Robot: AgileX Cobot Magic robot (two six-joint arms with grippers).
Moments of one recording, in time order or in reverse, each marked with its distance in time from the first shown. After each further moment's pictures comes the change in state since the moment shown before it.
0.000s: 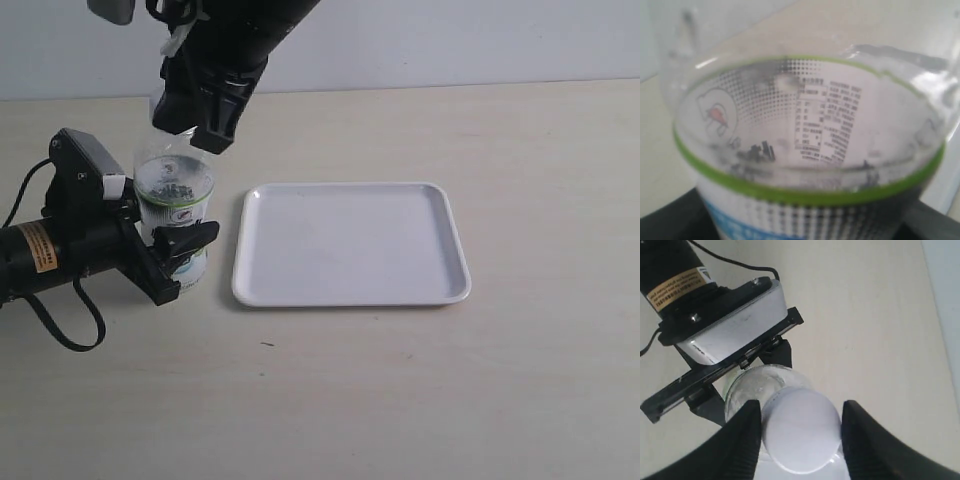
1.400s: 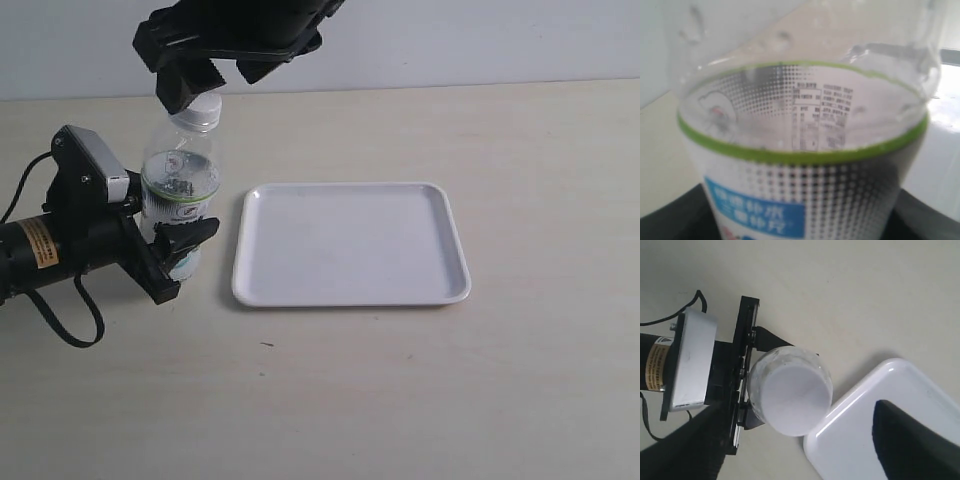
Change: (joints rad) left arm 0.001 0.000 -0.008 -0.016 -0.008 0.099; right arm 0.002 -0.061 -0.005 -0.172 0.077 0.974
